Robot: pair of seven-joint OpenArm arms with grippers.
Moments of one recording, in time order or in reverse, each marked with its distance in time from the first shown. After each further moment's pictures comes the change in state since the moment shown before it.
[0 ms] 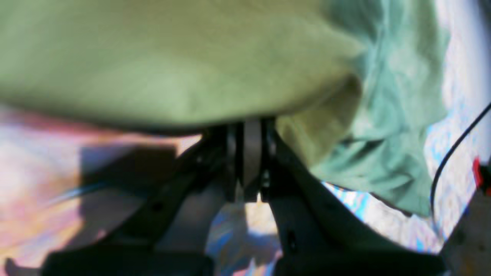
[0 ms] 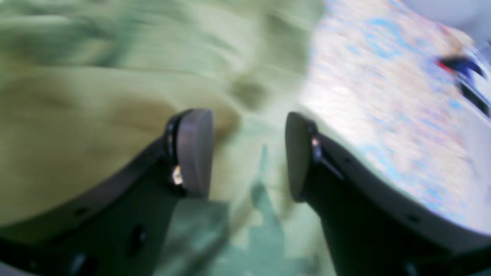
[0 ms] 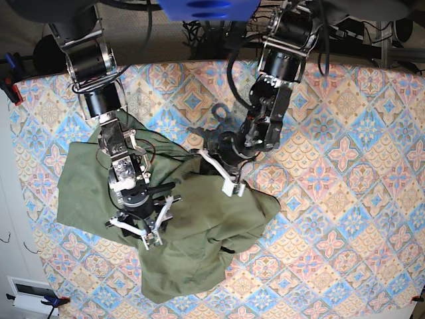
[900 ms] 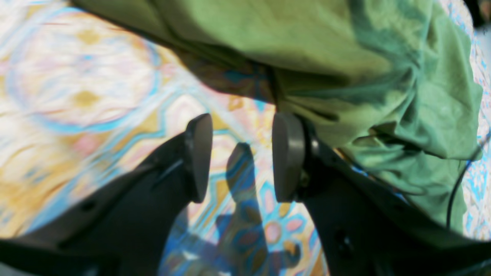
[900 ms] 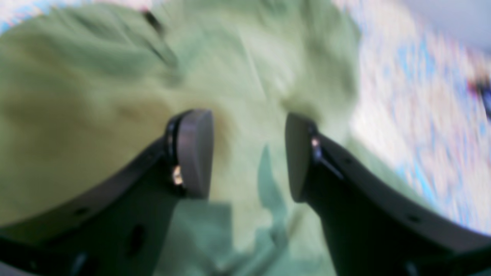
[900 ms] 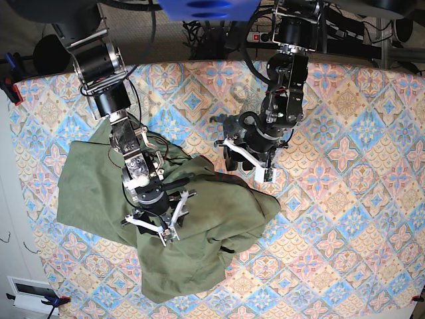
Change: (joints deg) left arm 9.7 1.2 -4.8 13.8 9.0 6.8 -2.1; right arm -0.5 -2.9 -2.5 -0.3 0.1 0.1 -0.7
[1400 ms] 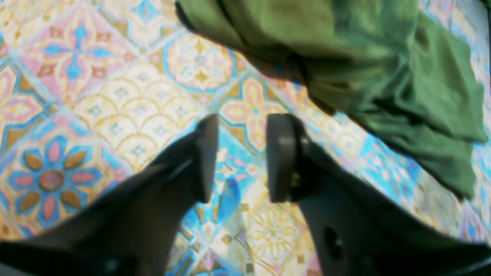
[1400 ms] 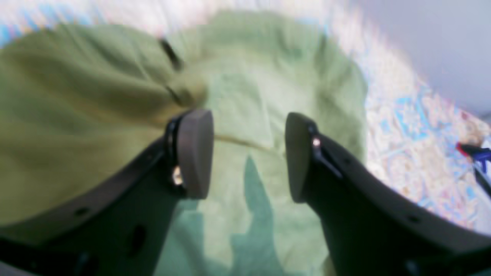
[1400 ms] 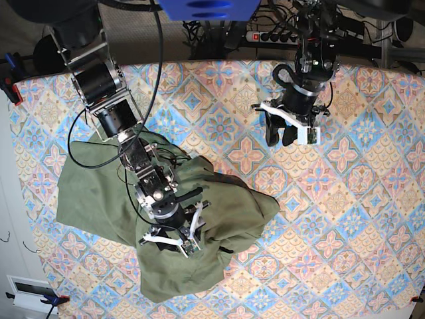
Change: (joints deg) left arm 20.7 -8.3 -7.8 25.1 0.1 0.3 -1.5; right arm 7.0 -1.3 -7.5 -8.9 0.2 0.3 7.5
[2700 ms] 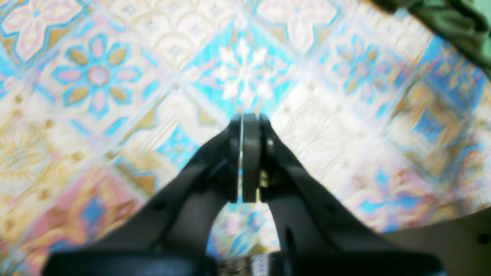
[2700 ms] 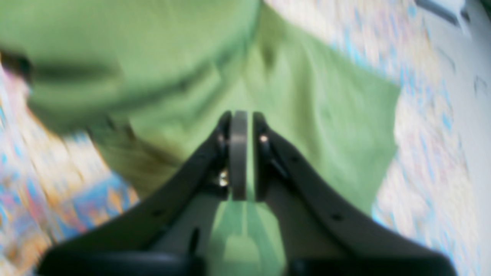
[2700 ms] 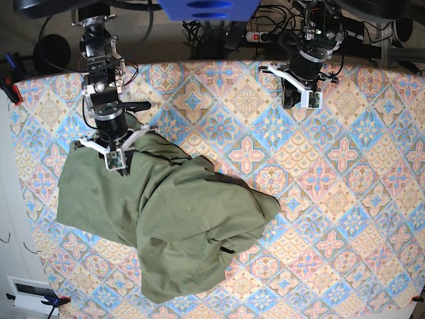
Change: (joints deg) left arm 14.7 -5.0 -0.1 3.1 3.0 -0.5 -5.7; right arm -42.8 5.1 26.0 43.1 -0.5 -0.6 -1.5
